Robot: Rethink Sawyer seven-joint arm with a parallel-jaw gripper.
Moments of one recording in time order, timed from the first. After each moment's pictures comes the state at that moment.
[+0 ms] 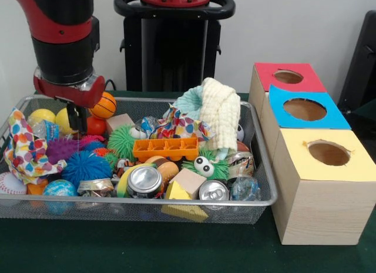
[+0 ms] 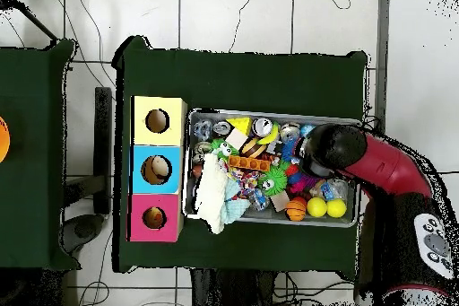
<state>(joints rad) -0.49 -0.52 -0.07 1.41 -0.07 0.78 1.61</state>
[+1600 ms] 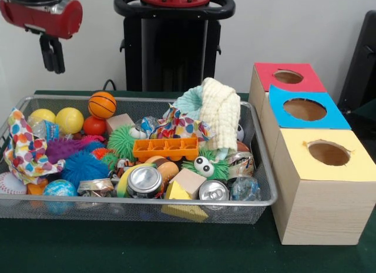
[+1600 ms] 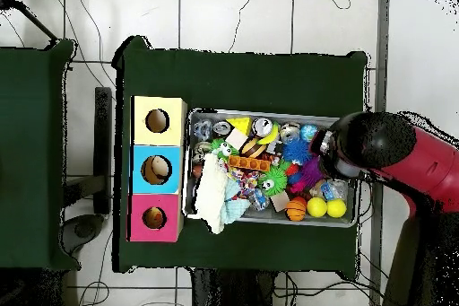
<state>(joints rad) -0.49 -0.71 -0.07 1.38 -0.07 1.00 1.61</state>
